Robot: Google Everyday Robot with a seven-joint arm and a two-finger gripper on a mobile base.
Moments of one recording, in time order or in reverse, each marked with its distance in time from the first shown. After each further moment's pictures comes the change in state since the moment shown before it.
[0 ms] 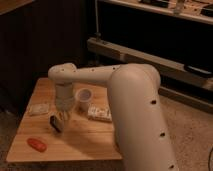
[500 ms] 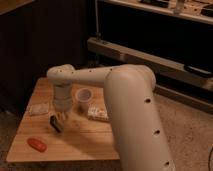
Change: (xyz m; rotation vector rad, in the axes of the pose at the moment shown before) arm 0.008 -0.011 0.008 0.008 -0.004 -0.012
